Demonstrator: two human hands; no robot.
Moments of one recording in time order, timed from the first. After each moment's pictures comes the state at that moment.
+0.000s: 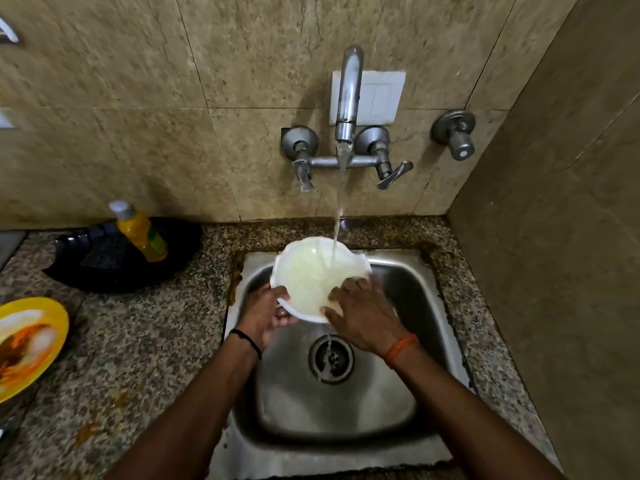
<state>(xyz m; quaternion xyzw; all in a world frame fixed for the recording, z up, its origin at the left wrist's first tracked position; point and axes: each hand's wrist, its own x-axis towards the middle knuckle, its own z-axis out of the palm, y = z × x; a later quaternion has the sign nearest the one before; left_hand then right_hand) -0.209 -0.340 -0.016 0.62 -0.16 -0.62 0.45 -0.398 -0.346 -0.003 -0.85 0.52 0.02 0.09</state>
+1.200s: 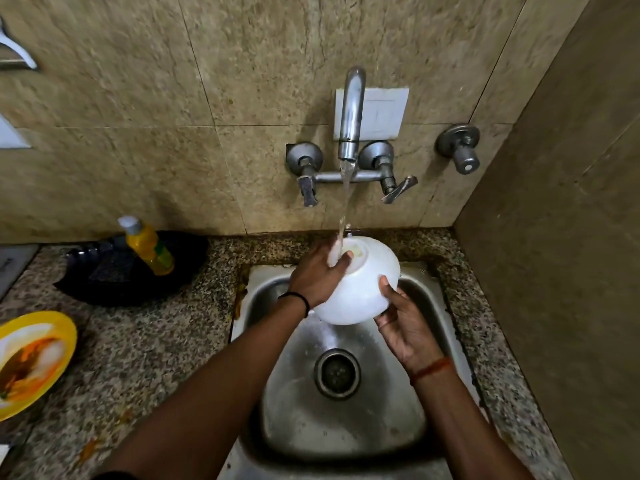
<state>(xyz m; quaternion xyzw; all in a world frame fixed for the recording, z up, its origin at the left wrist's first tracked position) -0.258 -0.416 0.010 0.65 -0.63 -0.32 0.28 -0.418 -0.360 0.016 -0.16 0.36 -0.53 0.75</state>
